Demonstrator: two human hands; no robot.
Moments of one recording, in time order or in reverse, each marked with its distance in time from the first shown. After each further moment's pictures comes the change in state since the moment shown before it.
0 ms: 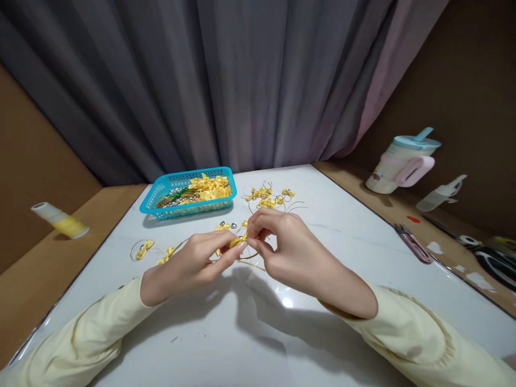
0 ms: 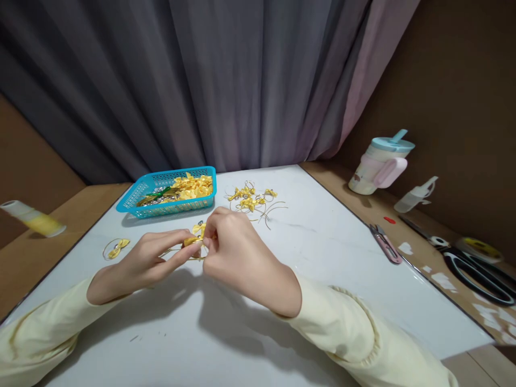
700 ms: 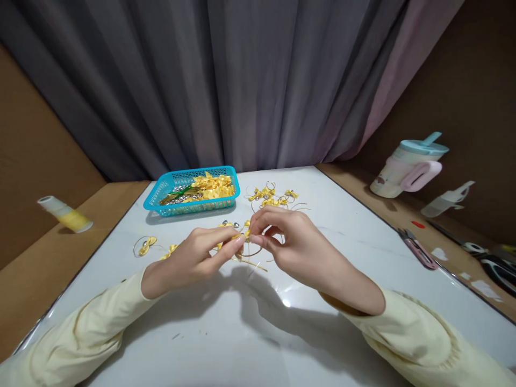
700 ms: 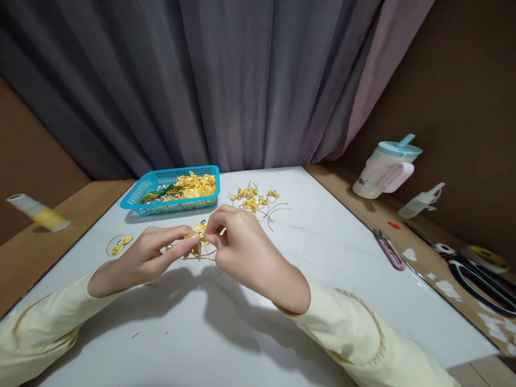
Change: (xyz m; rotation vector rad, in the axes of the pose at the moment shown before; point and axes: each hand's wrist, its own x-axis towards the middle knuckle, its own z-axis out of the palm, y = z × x) left_hand 0.003 0.005 -0.009 -0.164 -0.032 -0.107; right_hand 0.004 0.004 -0.004 0.099 -0.024 -0.018
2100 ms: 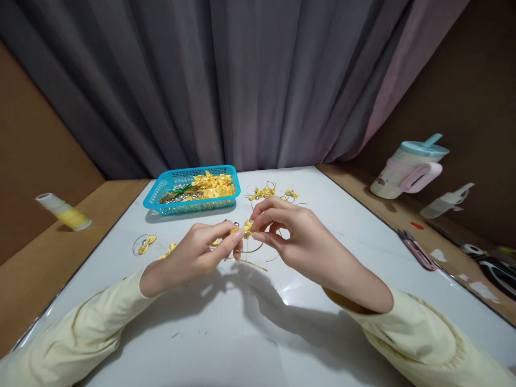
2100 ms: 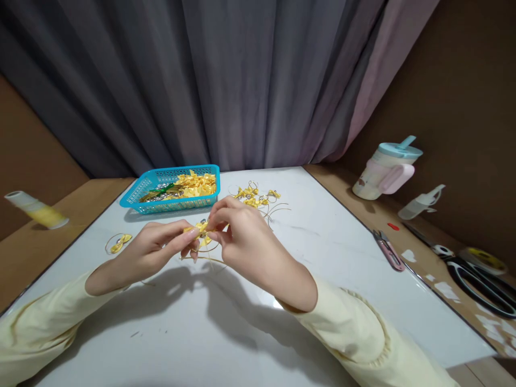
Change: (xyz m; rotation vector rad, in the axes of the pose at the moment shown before) left_hand 0.002 0.001 -0.002 -0.100 0.013 -0.093; right_hand 0.004 -0.002 -0.005 -0.015 0.002 -0.068
